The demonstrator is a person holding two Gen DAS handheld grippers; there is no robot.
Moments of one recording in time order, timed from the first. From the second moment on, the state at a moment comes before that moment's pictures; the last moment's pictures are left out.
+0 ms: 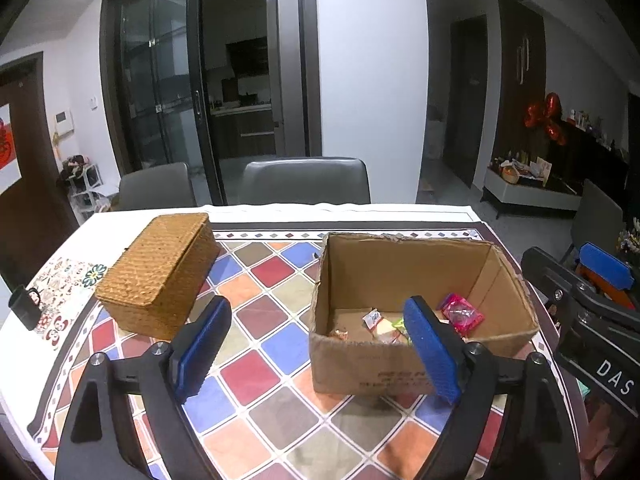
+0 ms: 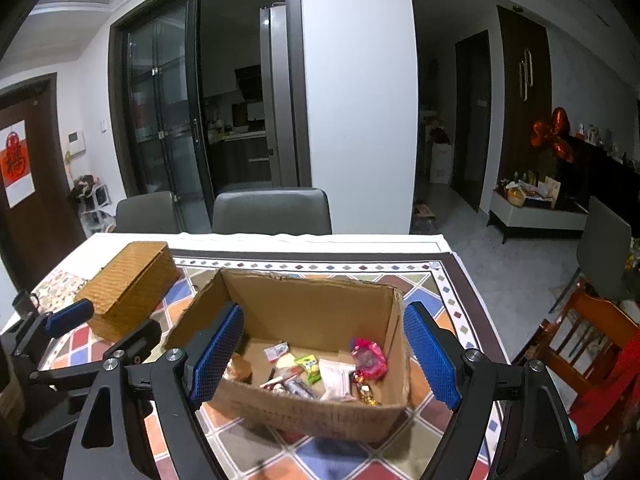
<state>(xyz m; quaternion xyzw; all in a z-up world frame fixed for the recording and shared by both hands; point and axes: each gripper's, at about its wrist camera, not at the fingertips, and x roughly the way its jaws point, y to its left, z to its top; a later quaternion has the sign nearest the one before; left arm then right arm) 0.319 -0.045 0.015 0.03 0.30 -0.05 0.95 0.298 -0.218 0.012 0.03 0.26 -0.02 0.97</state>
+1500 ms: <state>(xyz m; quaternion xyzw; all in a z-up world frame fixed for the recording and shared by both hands) 0.143 -0.011 0.024 0.02 0.23 -0.04 0.97 0.122 -0.194 0.018 0.02 0.21 -0.07 0.98</state>
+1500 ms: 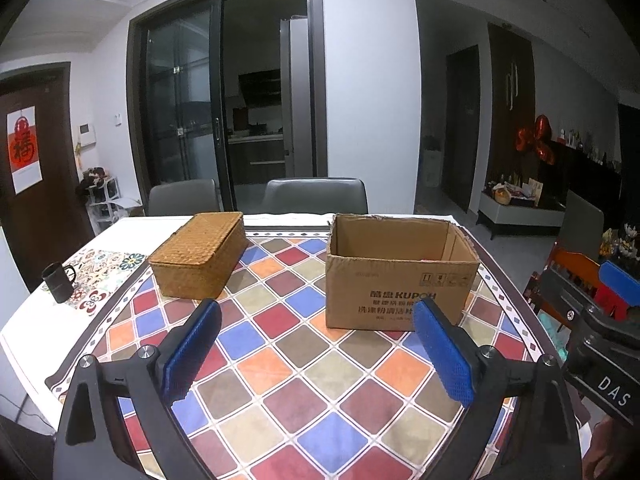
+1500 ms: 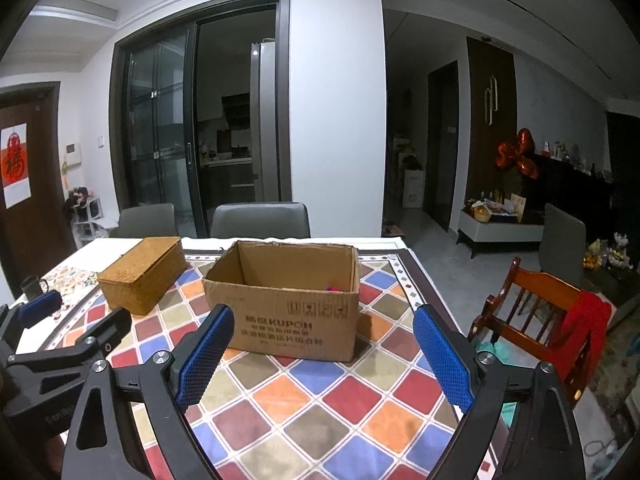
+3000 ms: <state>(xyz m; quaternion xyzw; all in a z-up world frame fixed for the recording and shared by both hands) 0.036 0.026 0.007 0.00 0.23 -0.04 0.97 0.017 -0.181 0.003 0.02 0.21 -0.06 0.98</state>
